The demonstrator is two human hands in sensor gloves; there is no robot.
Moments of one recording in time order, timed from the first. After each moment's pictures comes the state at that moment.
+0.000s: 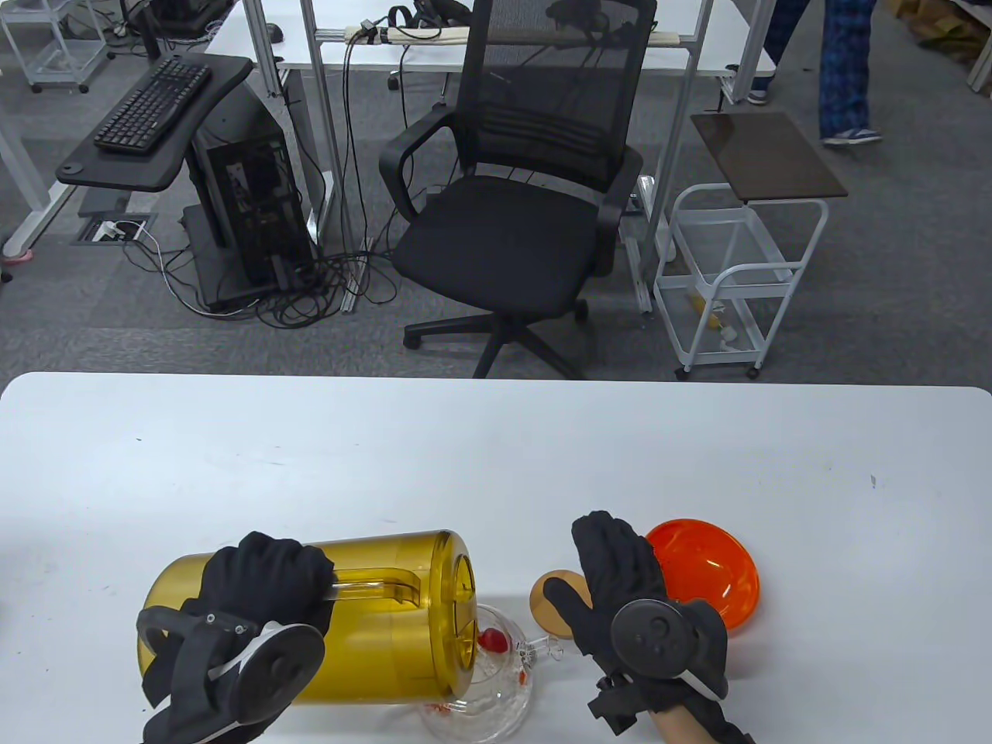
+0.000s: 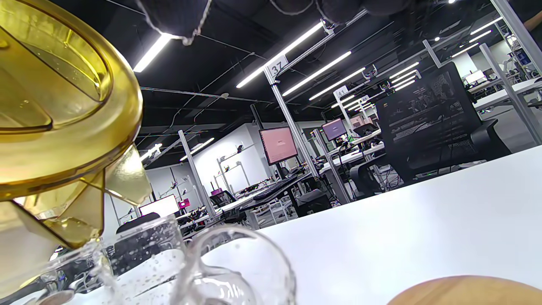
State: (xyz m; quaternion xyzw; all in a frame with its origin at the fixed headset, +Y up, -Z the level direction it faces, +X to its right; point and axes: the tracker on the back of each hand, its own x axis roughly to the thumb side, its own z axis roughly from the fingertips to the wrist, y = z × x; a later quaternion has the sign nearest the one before) left_hand -0.209 -0.541 -0.226 0.23 -0.14 -0.01 0.96; right_hand 0.128 -0.668 -0.291 0.20 -0.15 0.93 0.27
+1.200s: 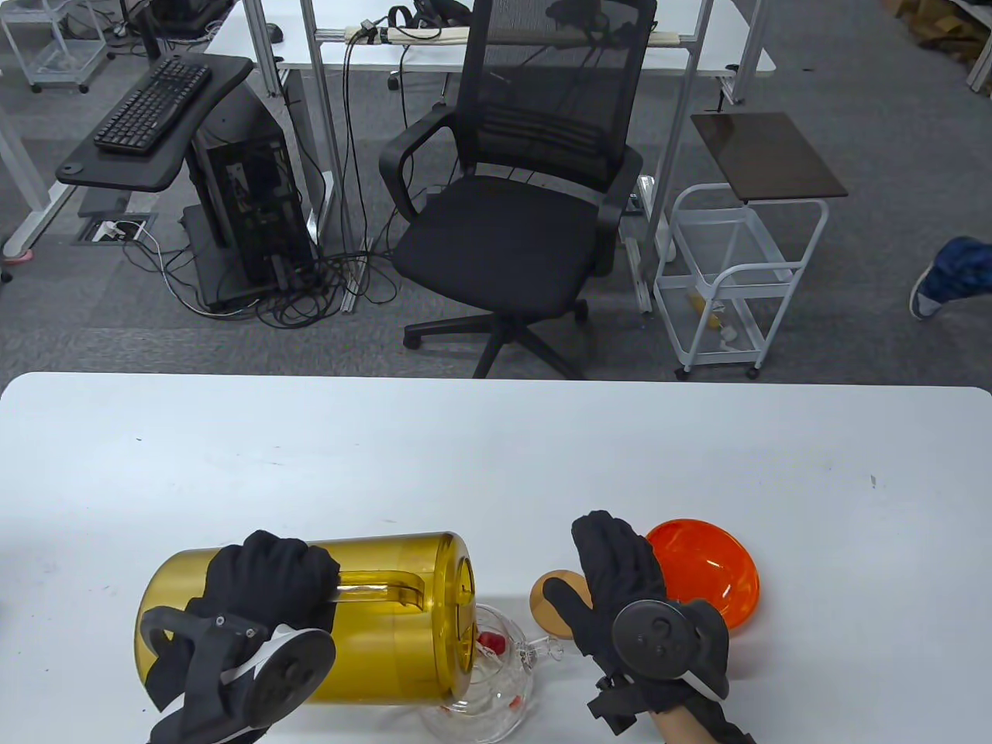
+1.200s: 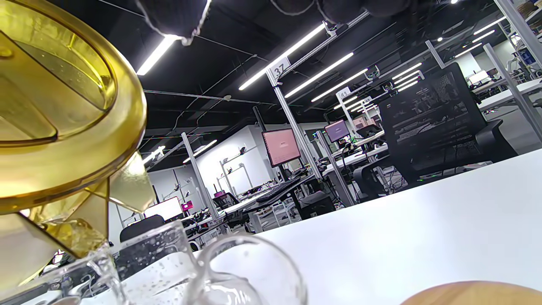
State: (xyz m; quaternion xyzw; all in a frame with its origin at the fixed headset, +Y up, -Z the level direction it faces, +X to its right) left_hand -0.202 -0.538 -0.223 0.23 -0.15 -0.04 0.96; right_hand 0.129 -0.668 -0.291 0.21 -0.16 0.93 0.27
